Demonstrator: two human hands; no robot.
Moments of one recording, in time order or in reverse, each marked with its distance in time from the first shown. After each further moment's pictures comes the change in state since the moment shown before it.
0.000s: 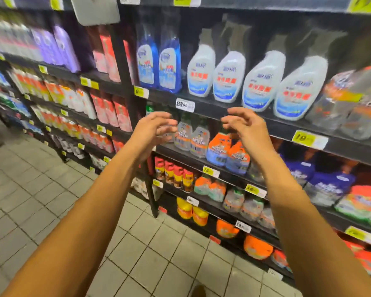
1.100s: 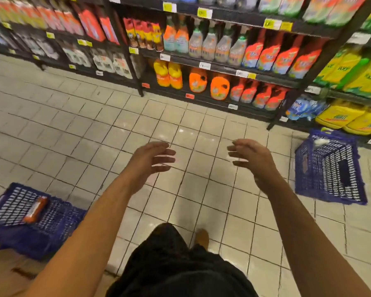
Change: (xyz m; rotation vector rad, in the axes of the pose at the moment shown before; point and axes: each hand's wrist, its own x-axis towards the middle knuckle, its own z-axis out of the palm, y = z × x) left_hand -0.752 -0.202 -0.016 0.116 -0.189 -0.505; right_hand -0.820 0.004 -0.121 0.046 0.136 0.618
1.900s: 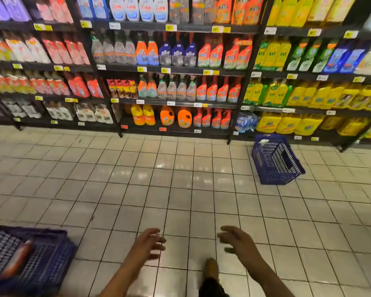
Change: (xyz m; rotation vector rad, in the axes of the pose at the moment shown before) left_hand -0.338 -0.213 -0.071 0.184 -0.075 -0.151; right_hand -0.424 0.181 0.070 0.035 0.188 0.229
